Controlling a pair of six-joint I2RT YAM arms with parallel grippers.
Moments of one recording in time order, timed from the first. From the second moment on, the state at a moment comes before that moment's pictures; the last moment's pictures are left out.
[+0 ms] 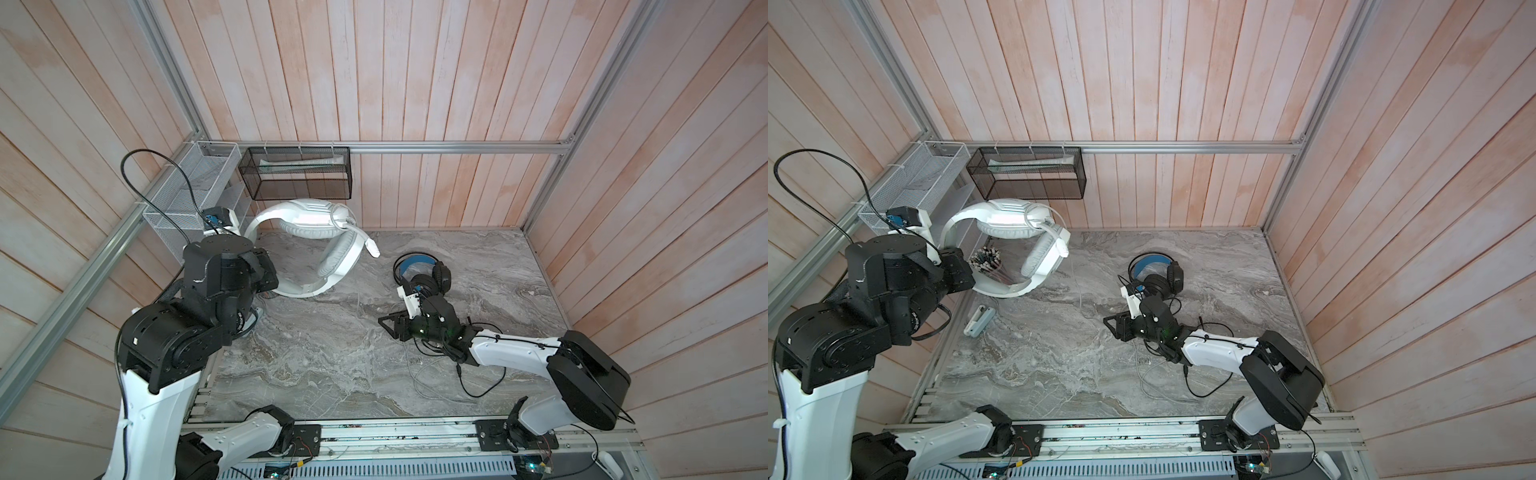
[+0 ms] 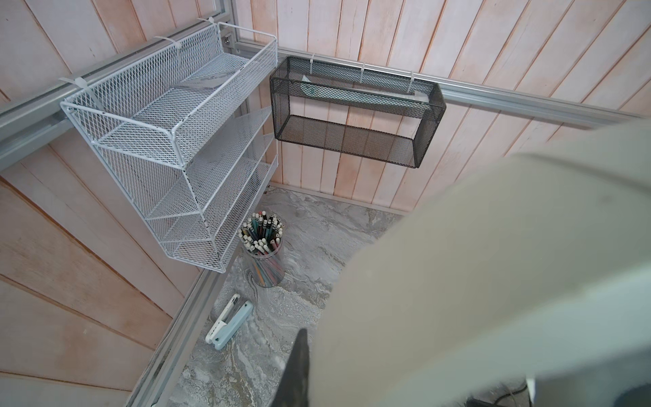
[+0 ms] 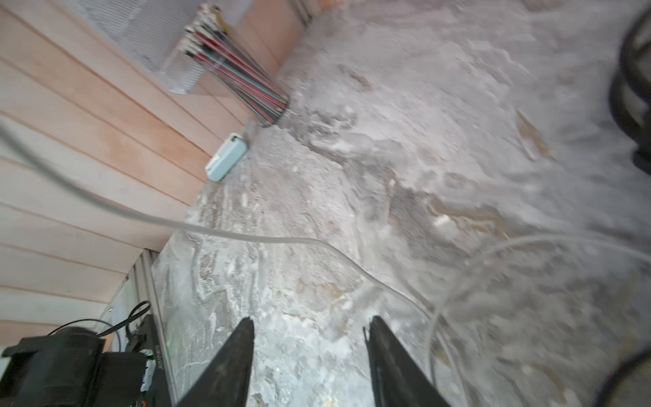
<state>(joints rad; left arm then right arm) -0.51 1.12 1.95 -1.32 -0.61 -0.39 0.85 1.50 0.65 0.50 -0.25 0.54</state>
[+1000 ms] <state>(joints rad) -0.44 1.16 1.92 -1.31 -0.47 -0.40 0.85 1.93 0.87 0.99 -0.45 0.34</state>
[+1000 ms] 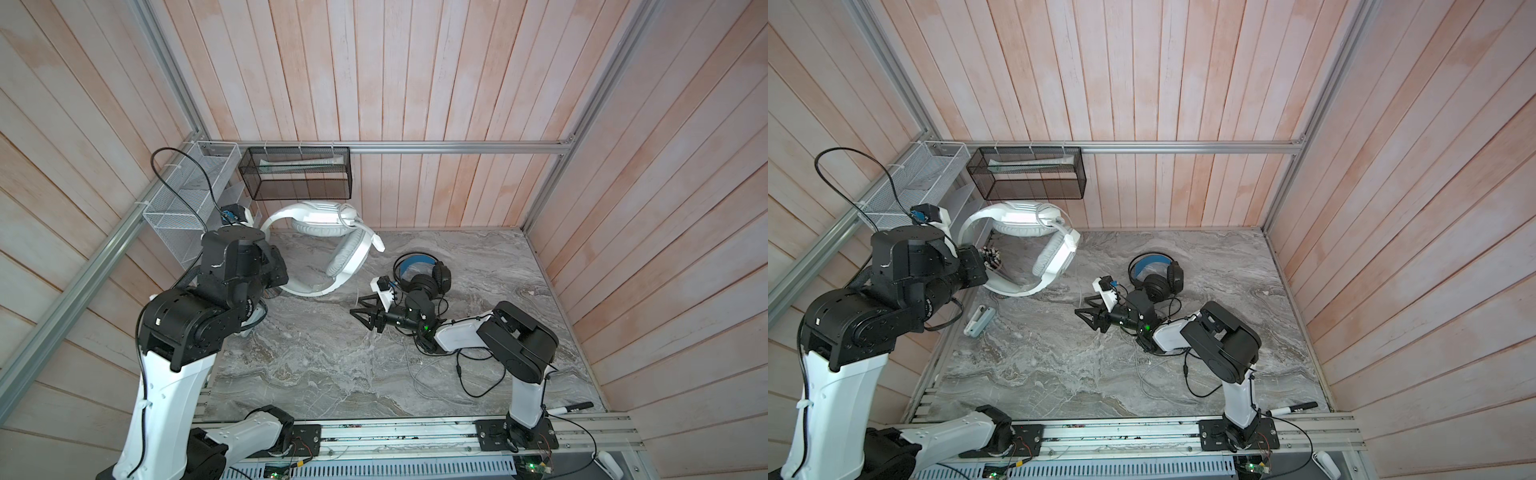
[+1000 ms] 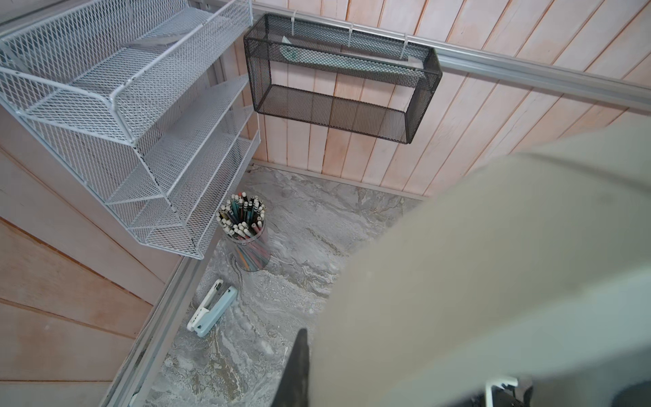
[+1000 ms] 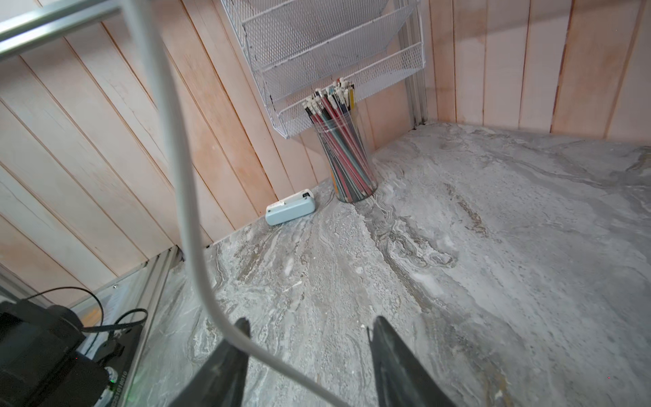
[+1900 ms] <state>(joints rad) -0.18 1.24 1.59 -1.09 -0.28 -0.44 1.27 1.40 0.79 0.20 -0.15 0.04</state>
